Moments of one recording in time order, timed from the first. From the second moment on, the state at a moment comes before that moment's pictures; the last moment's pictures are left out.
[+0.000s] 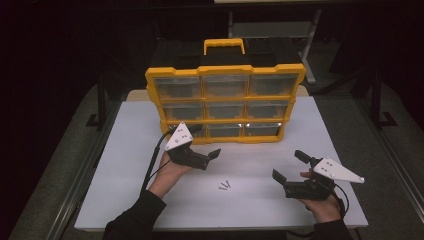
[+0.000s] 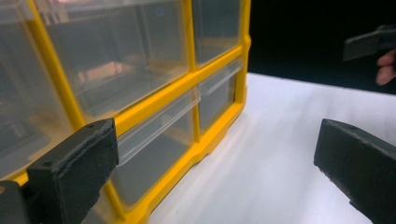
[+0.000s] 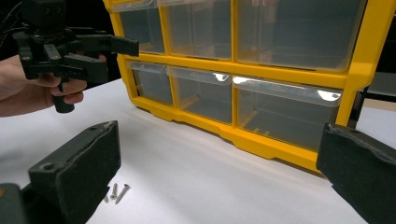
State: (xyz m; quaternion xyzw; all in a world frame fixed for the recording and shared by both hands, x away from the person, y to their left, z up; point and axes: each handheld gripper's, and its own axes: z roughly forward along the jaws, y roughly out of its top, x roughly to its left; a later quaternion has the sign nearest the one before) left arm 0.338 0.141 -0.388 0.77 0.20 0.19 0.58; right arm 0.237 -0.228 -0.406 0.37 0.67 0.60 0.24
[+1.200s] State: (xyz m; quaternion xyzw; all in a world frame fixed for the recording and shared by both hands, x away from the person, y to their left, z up) left arm 0.322 0.120 -0.386 0.83 0.10 0.34 0.43; right arm 0.237 -0.229 -0.405 0.37 0.67 0.60 0.24
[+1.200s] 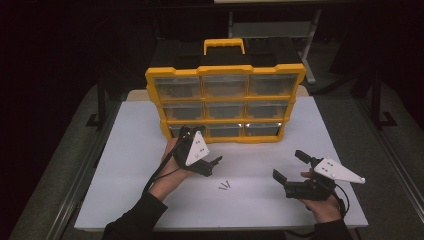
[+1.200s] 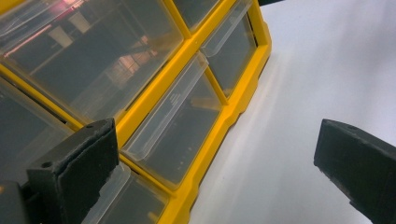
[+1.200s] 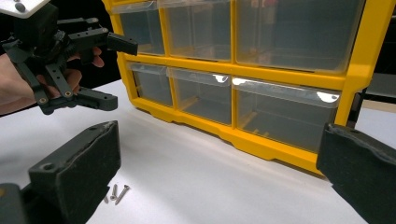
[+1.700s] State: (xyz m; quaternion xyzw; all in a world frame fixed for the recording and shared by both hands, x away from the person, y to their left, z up) left arm 0.317 0.114 -0.387 0.84 0.07 0.37 0.40; right arm 0.237 -0.229 -0.405 0.37 0.67 0.59 0.24
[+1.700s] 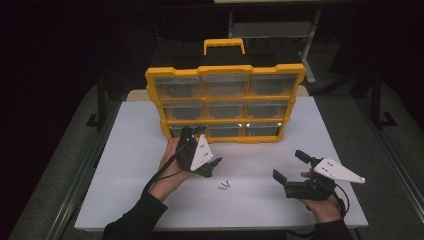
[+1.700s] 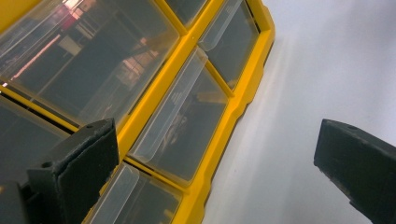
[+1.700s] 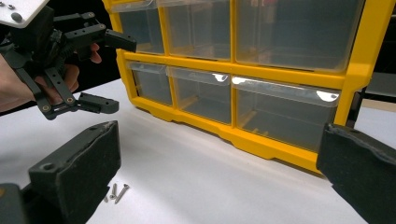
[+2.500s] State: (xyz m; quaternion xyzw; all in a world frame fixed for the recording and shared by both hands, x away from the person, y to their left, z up) left arm 0.311 0.105 -0.391 0.84 0.01 0.44 0.32; right arm 0.236 -0.228 -0.405 0.37 0.67 0.59 0.24
